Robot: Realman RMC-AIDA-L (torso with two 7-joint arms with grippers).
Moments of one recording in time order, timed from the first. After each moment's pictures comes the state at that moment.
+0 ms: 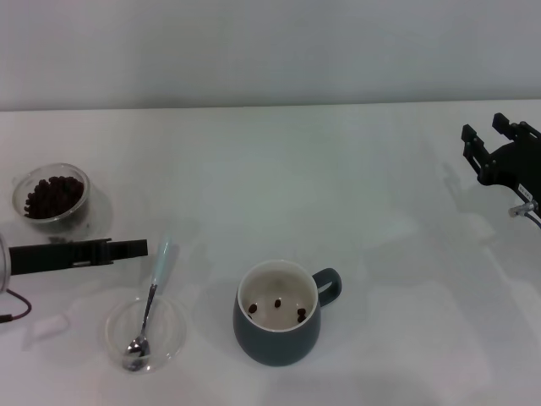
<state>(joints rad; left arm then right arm) -0.54 -2.02 0.88 0.62 2.06 1.25 -2.10 0.45 2.01 -1.74 -0.13 0.11 -0.99 0.26</state>
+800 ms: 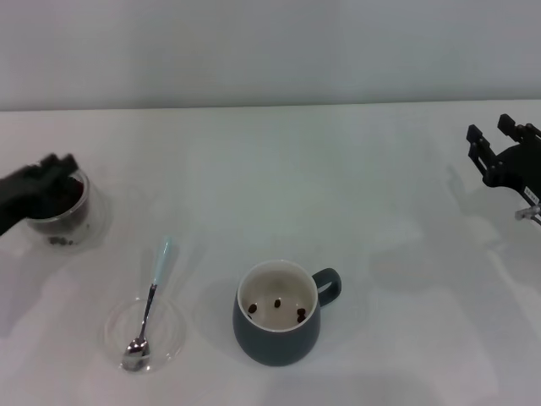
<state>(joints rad) -0.44 -2.07 0.67 0.40 1.46 1.14 -1.21 0.42 2.01 -1.74 -0.14 0.11 -1.03 0.29</state>
